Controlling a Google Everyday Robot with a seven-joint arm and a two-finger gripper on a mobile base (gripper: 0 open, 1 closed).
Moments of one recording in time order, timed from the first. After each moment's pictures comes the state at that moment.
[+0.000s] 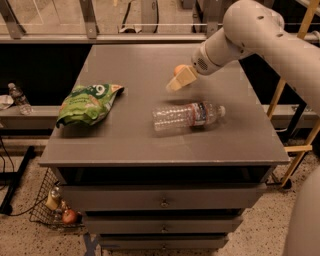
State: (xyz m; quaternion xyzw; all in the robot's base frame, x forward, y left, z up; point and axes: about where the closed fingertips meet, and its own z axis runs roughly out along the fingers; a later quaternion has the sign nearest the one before) arm 0.733 -0.093 0.863 -0.42 0.83 0.09 0.36
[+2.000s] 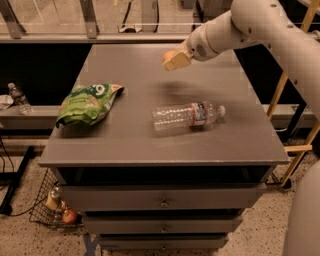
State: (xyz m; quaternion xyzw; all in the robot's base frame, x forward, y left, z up) arm 0.744 -0.058 0.913 -0.48 0.75 0.15 0.43
